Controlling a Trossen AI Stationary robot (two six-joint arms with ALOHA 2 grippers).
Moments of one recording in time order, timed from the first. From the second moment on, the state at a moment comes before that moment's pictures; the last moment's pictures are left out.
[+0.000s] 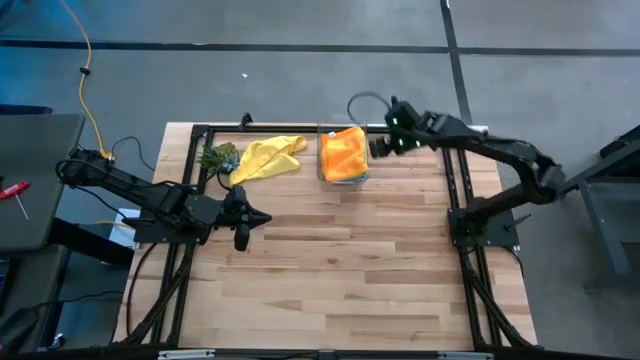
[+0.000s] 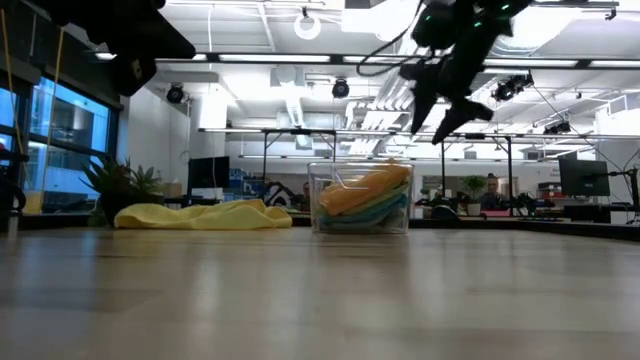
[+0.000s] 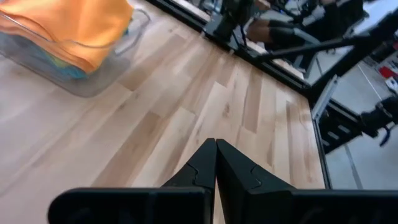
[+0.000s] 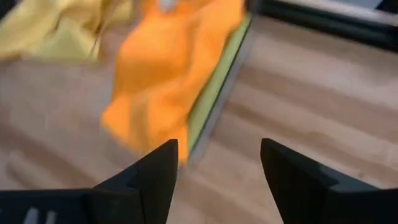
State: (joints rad) left arm -0.22 0.80 0.51 -0.16 -0.40 -0.65; right arm -0.59 1.39 1.15 -0.75 0.01 0.62
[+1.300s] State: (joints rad) left arm 0.06 1.02 0.58 -0.84 -0.56 -1.07; right arm 0.11 0.94 0.50 0.20 0.30 0.66
